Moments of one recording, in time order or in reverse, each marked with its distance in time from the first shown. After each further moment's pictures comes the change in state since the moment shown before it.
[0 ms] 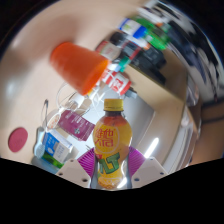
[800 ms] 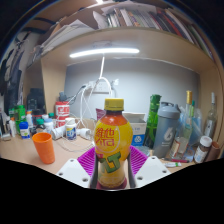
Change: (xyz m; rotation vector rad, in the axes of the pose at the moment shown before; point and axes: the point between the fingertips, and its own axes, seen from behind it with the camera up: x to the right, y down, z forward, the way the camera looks) arm -0.164 0.026 -0.061 -0.131 -0.289 2.128
